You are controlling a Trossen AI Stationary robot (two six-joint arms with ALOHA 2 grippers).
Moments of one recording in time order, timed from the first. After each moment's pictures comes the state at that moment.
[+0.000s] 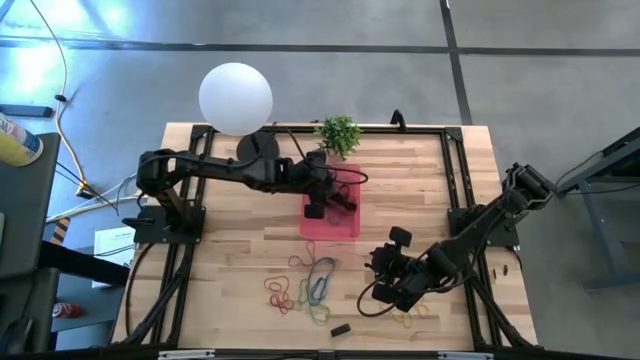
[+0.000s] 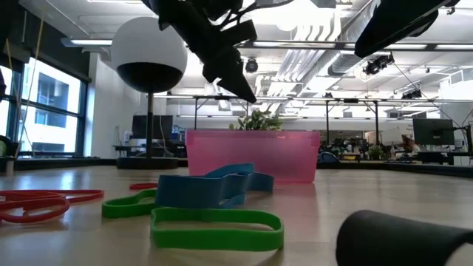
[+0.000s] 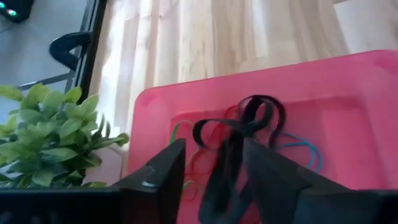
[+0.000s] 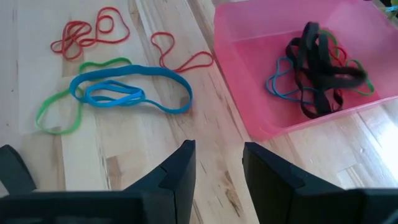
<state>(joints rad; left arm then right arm) 0.23 1.74 1.25 -0.29 -0.19 0.36 0.67 1.56 1.12 -0.68 0.68 0.84</state>
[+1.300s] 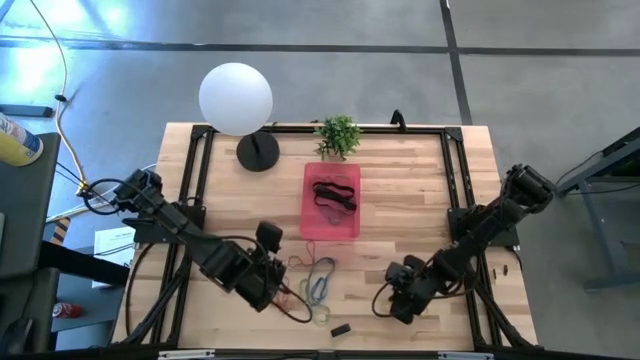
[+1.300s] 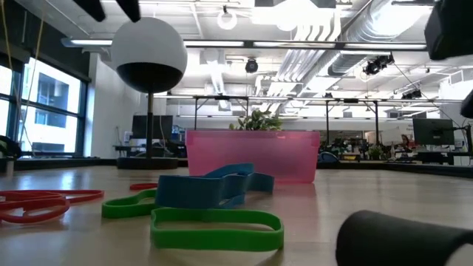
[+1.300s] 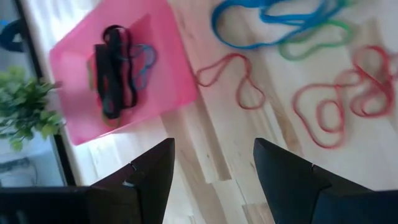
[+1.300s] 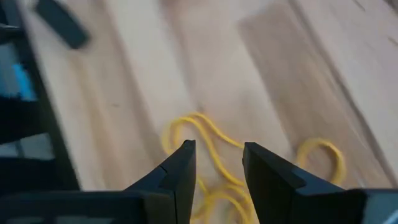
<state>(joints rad) -0.52 1.68 1.49 -1.22 -0.55 -0.14 0.76 1.57 0.81 -0.36 0.15 1.21</state>
